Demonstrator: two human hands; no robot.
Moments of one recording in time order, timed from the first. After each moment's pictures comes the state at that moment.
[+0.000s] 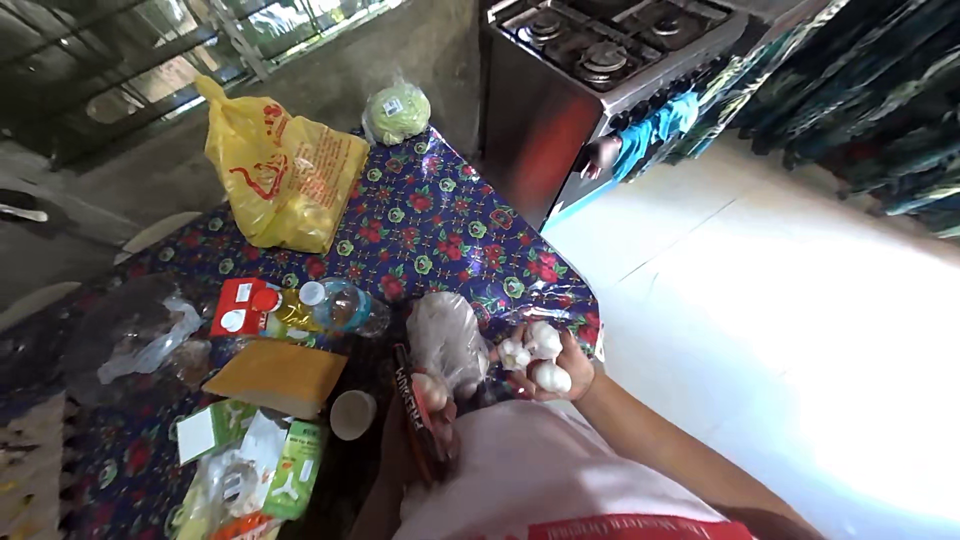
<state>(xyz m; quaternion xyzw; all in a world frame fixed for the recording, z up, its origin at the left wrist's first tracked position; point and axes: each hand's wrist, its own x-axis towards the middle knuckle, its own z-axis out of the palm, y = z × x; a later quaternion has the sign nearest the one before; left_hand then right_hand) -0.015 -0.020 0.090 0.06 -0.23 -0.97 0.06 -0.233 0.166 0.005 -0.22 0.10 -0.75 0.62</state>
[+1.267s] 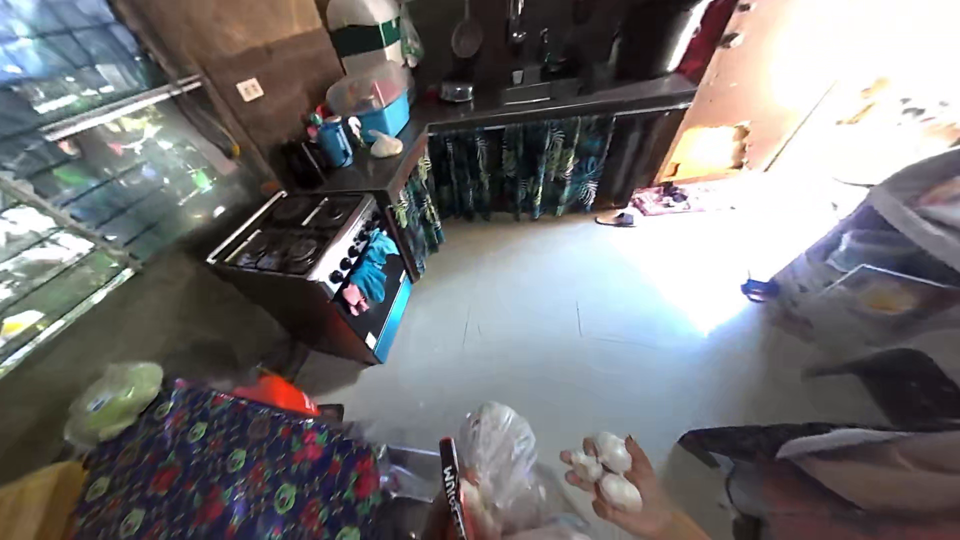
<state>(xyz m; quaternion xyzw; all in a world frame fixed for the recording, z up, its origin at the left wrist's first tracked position) -0.176 0.319 0.144 0.08 -0.51 -0.82 -0.25 -0.161 0.624 -0.045 0.00 0.18 -0.96 0.20</state>
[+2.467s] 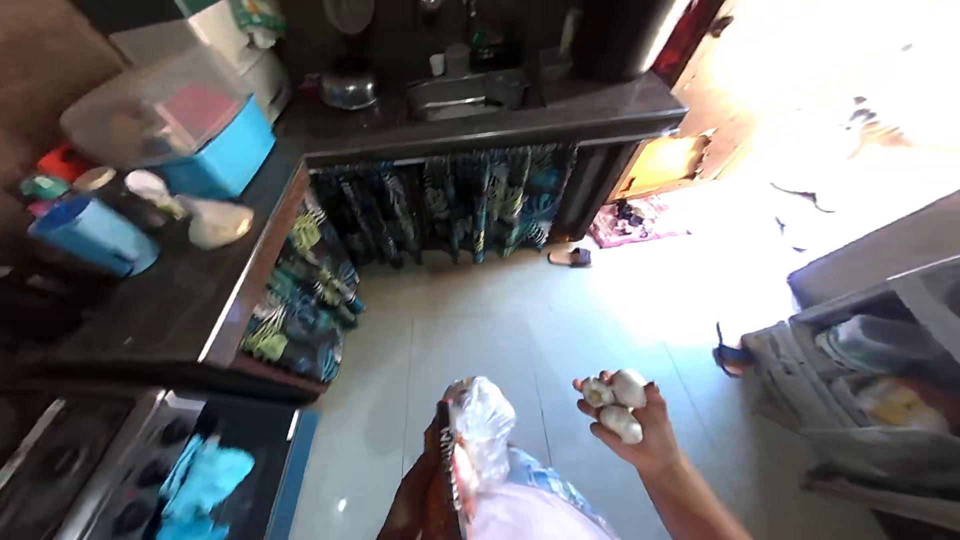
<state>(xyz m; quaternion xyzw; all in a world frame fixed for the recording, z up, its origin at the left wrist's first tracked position) -0.882 0.740 0.102 0.02 -0.48 -0.77 -0.42 -0.785 1.078 -0.020 0.05 0.29 -0.95 -0.06</state>
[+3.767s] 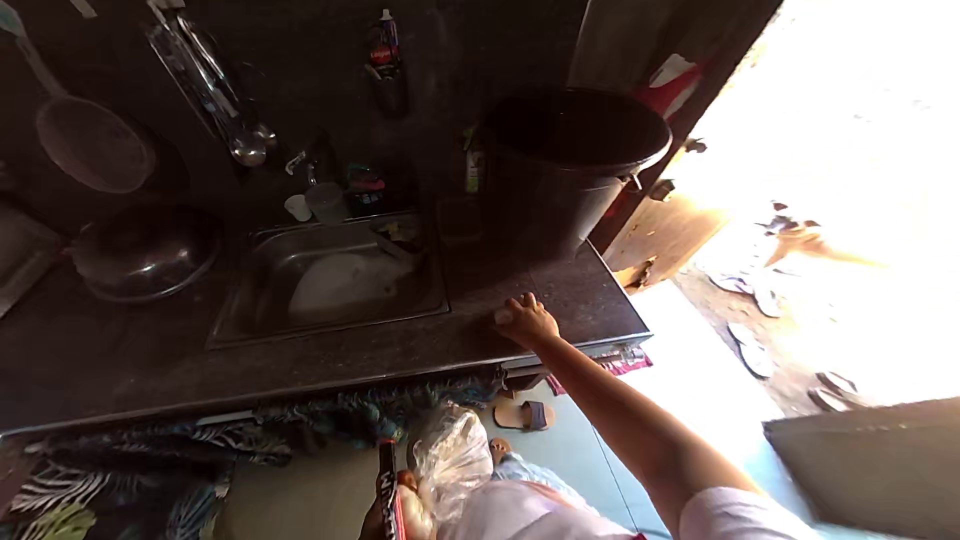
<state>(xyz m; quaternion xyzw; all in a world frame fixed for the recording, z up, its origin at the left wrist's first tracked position) -1.379 1.318 0.057 -0.03 -0.35 -0.84 -0.41 -1.451 1.739 0.009 0.32 0.92 -0.19 0.11</state>
